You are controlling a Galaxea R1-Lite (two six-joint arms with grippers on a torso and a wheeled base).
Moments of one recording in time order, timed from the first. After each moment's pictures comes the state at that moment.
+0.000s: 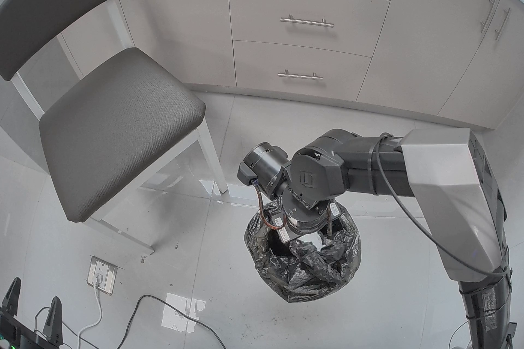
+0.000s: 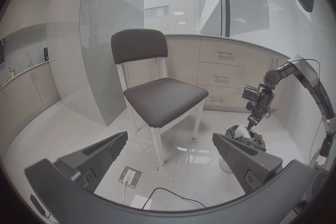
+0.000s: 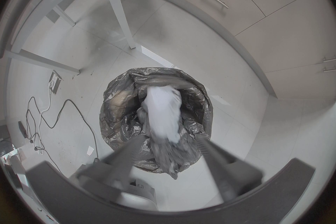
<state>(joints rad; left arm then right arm) 0.00 0.02 -0.02 0.00 0.03 -0.03 0.80 2.42 -2.00 0.83 -0.54 0.36</state>
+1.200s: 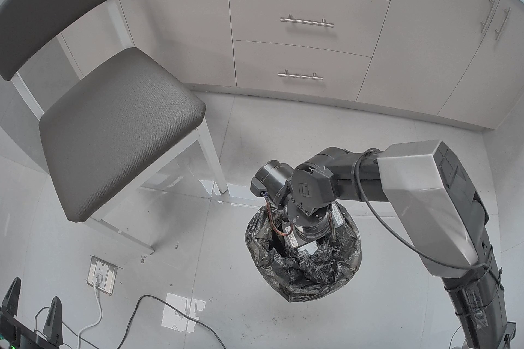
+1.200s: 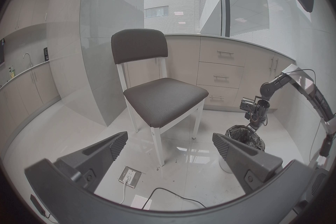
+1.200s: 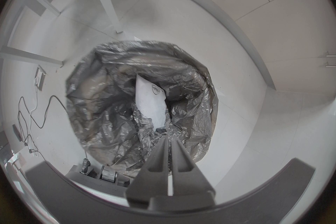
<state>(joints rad) 0.00 0.02 -0.02 0.00 0.03 -0.03 0.73 2.53 -2.00 0.81 -0.54 0.37</state>
